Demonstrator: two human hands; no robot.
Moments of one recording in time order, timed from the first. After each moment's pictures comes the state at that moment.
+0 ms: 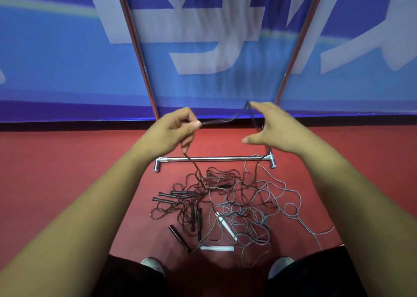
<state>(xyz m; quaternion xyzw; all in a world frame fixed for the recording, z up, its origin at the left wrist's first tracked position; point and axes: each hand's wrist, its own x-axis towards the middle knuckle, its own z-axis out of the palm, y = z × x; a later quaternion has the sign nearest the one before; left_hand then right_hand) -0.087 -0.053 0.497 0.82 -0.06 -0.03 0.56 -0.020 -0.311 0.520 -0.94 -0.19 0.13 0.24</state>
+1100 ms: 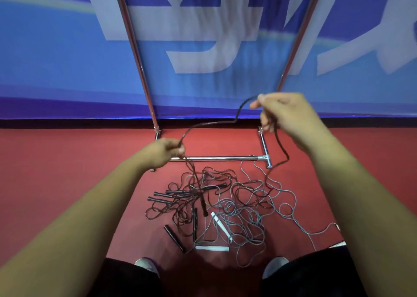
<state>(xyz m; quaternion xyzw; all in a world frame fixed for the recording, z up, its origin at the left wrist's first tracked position) -0.074 -0.013 0.415 0.92 0.02 -0.16 0.37 -0.013 -0.319 0.527 -0.81 -0.12 0.08 0.57</state>
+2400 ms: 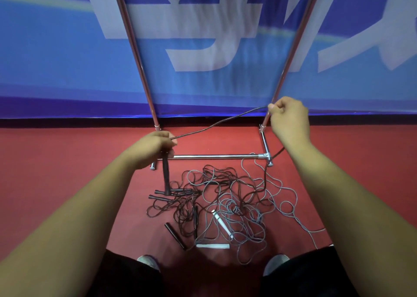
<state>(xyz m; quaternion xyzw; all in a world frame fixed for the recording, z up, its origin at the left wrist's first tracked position) -0.075 -0.008 0.421 0.77 0.12 -0.15 0.61 0.012 -0.325 0.474 -0.91 0.03 -0.11 0.40</state>
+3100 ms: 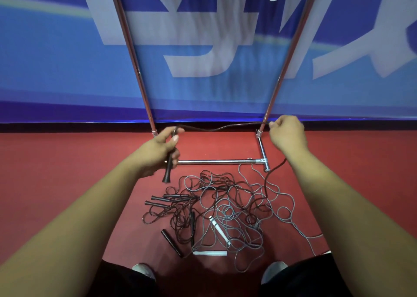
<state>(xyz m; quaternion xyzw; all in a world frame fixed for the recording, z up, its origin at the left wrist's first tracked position) -0.083 -0.035 0.436 0.72 0.13 -0.13 0.67 0.013 -0.334 0.467 -0.94 0.09 -0.01 0.32</state>
